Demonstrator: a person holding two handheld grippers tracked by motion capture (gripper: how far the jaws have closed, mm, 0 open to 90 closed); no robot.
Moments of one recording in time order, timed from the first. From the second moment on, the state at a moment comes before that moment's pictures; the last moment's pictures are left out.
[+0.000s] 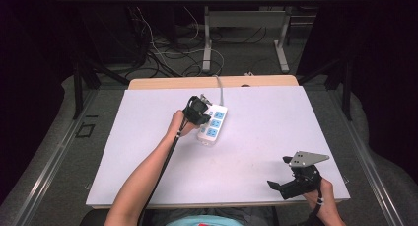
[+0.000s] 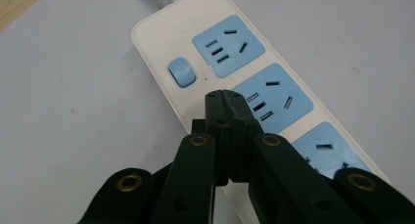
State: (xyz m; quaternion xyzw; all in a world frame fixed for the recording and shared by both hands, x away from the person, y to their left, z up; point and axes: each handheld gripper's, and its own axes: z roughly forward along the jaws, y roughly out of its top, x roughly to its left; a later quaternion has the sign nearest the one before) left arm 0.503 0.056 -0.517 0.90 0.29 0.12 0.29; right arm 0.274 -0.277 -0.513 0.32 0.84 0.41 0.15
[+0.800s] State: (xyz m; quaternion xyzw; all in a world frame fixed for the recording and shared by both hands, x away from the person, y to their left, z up) left arm 0.494 0.074 -0.508 0.89 0.30 0.13 0.32; right arm 0.274 -0.277 -0.514 0.32 0.84 0.41 0.15
